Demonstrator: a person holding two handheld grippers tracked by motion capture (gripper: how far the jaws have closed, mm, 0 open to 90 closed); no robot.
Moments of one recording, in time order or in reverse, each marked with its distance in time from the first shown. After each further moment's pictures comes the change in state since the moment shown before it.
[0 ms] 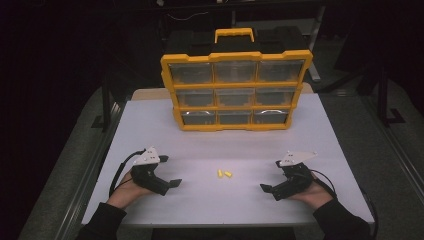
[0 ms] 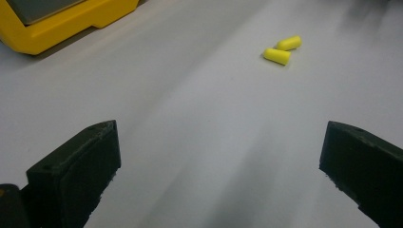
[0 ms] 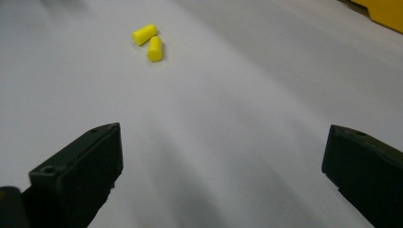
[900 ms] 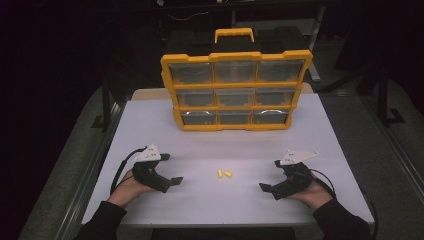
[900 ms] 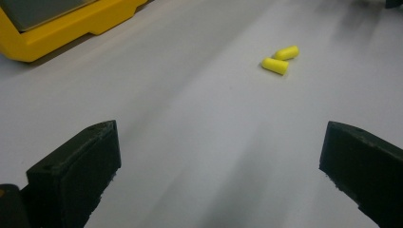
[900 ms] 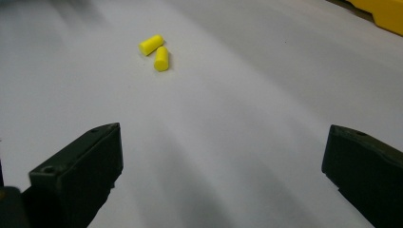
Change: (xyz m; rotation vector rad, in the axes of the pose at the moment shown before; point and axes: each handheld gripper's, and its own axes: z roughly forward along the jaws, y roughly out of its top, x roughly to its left) left arm 0.004 0.006 0.005 -0.014 -0.027 -0.015; right arm 0.000 0.002 0.000 -0.024 0.023 0.021
